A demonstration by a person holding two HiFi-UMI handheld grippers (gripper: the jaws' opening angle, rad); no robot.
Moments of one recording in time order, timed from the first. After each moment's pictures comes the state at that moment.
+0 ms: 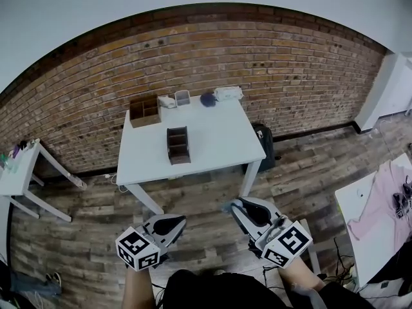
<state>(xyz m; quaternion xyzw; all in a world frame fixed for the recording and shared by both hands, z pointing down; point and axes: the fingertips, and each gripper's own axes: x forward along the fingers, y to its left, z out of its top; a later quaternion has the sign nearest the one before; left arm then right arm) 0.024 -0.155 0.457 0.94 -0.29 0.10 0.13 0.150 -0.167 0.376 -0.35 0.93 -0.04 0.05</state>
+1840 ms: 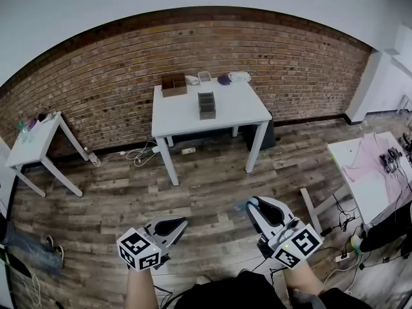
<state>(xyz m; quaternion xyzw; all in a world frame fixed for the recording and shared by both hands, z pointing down) -0.121 0.167 0.456 0.95 -0.28 0.07 0.13 0.039 0.157 0.357 -0.39 0.92 -0.02 0.07</state>
